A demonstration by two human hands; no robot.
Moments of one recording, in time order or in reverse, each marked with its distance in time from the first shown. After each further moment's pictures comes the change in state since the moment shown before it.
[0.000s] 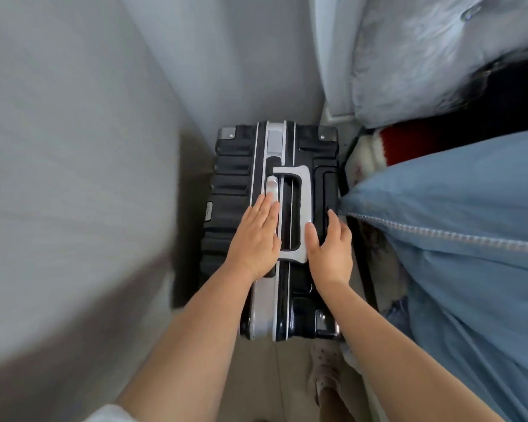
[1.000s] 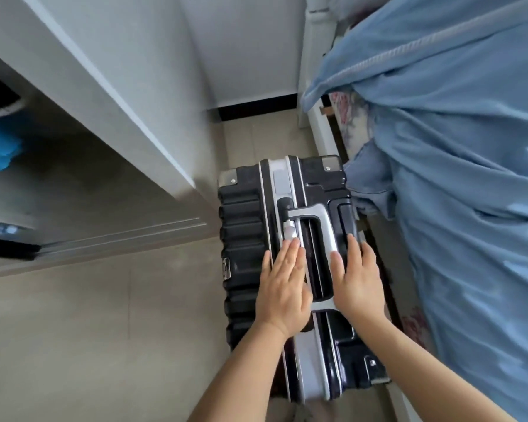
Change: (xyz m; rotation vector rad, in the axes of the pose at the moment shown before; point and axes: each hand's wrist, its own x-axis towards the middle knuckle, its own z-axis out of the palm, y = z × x) left_hand -0.378 0.082 0.180 -0.086 0.273 0.131; right_hand -0.336 0.205 -0.030 -0.248 -0.005 -0.036
